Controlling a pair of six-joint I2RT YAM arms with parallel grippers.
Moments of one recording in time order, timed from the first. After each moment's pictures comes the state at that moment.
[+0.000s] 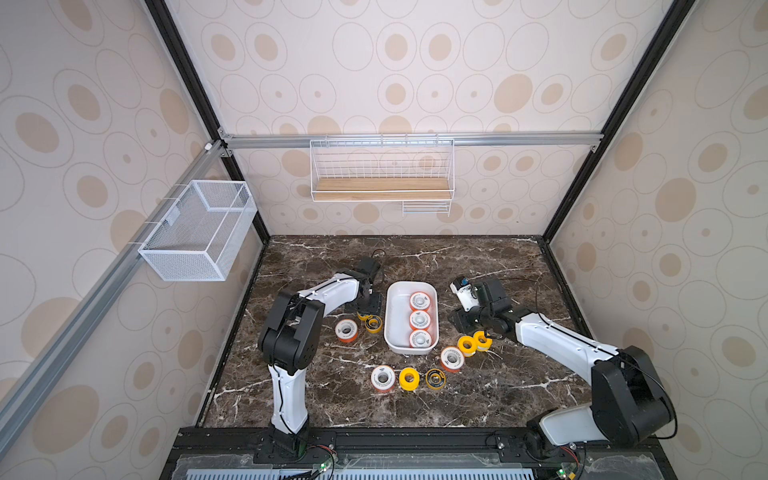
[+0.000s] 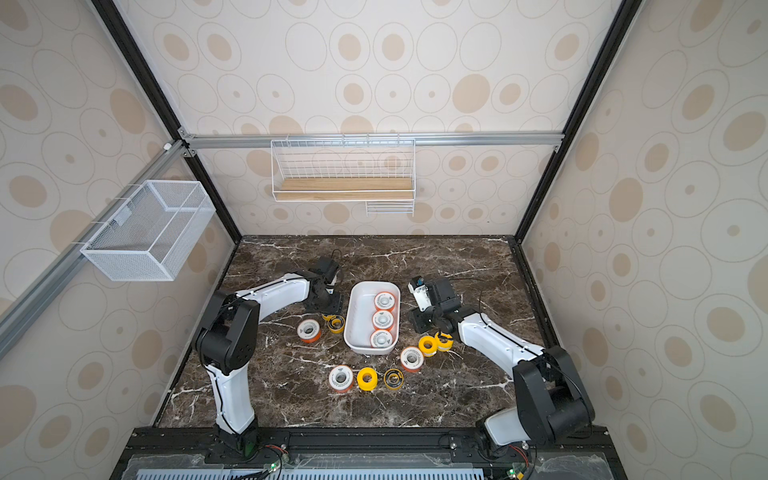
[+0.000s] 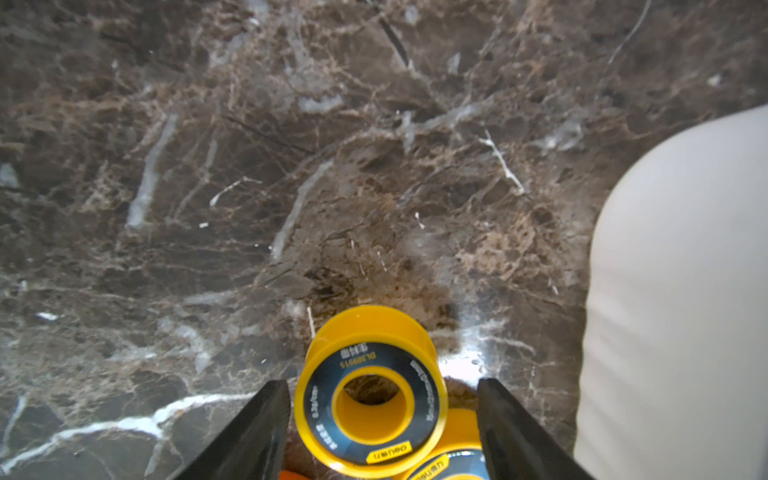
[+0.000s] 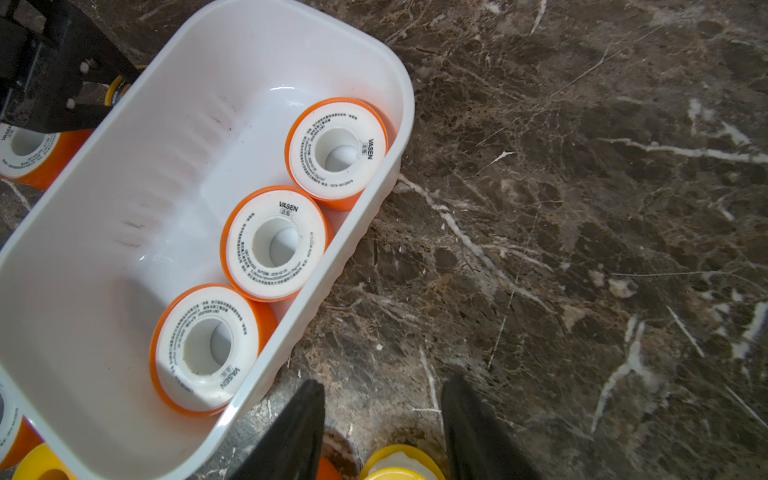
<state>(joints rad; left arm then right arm) -0.42 1.96 1.36 -0.68 -0.07 -0.29 0.51 1.42 0.84 -0.29 -0.14 -0.03</state>
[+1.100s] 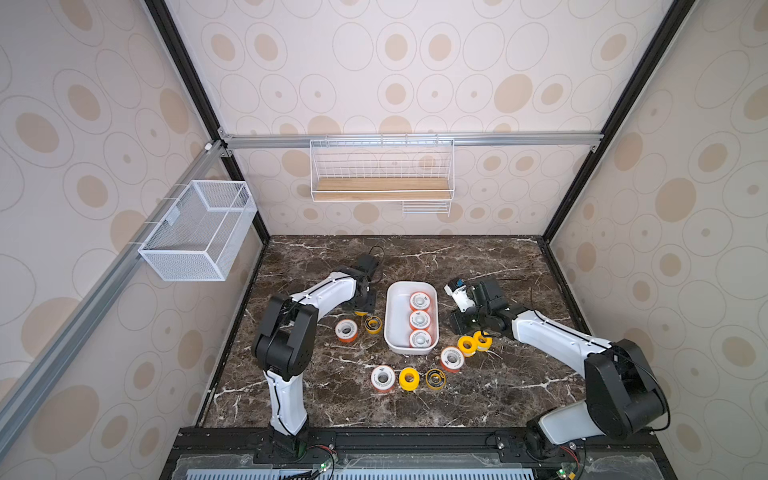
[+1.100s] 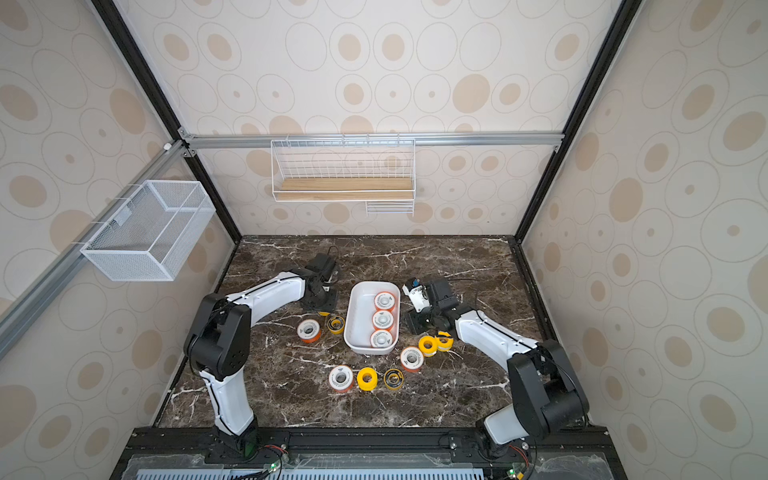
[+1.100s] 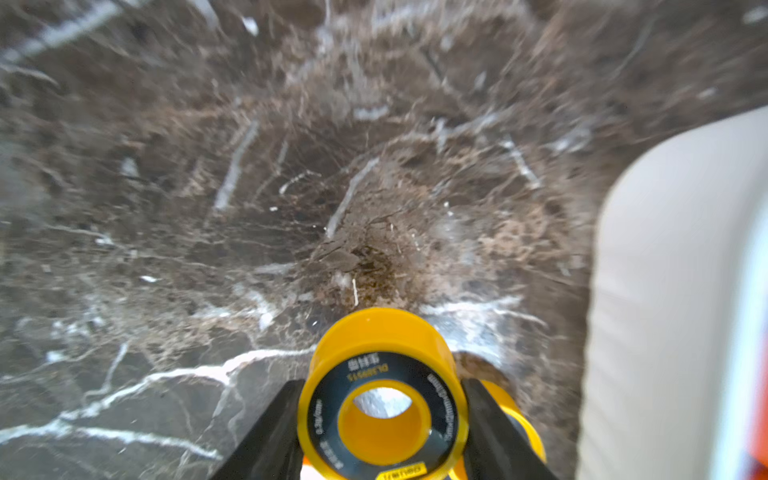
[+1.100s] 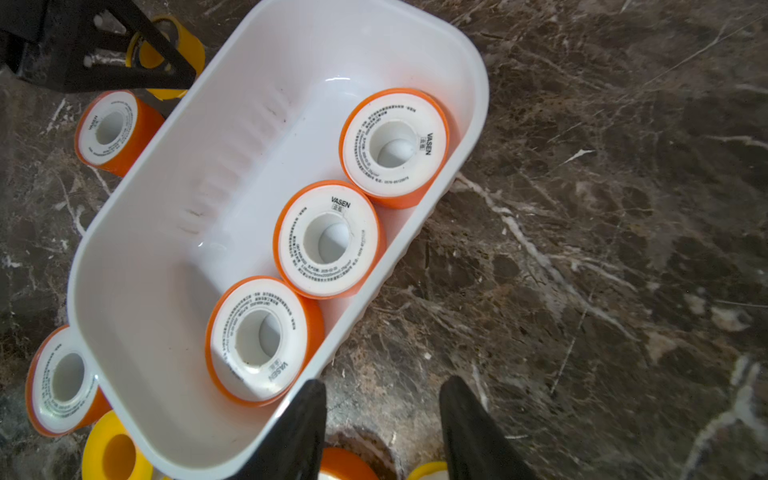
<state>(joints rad) -0.42 1.88 1.38 -0.74 -0.13 -0.29 0.51 1.47 0.86 -0.29 -0.30 -0.03</state>
